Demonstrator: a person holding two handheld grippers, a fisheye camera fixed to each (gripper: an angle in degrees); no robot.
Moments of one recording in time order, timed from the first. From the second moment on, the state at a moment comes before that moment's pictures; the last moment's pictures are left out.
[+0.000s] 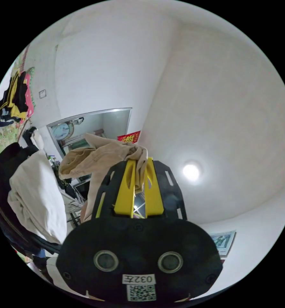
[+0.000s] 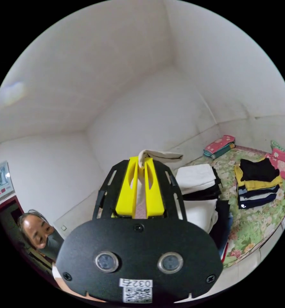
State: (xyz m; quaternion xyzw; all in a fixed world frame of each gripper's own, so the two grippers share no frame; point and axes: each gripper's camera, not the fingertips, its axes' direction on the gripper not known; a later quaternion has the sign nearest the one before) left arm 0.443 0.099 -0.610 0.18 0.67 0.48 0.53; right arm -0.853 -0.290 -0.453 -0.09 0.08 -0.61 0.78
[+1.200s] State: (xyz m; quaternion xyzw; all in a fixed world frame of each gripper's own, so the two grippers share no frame) left arm 0.491 0.417 -0.432 0.77 0.23 0.48 0.35; right arm -0.799 -0.446 -0.434 -0.19 -0.01 -0.44 0.88
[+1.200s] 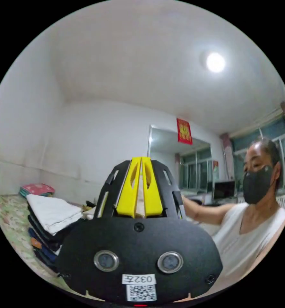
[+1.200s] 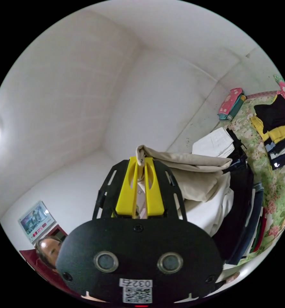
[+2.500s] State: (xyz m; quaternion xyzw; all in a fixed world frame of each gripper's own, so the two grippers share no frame) left arm 0.730 0.398 -0.326 0.53 -0.42 0.60 0.43; right arm -0.805 -0.445 -0.426 -0.19 0.00 -0.46 0.87
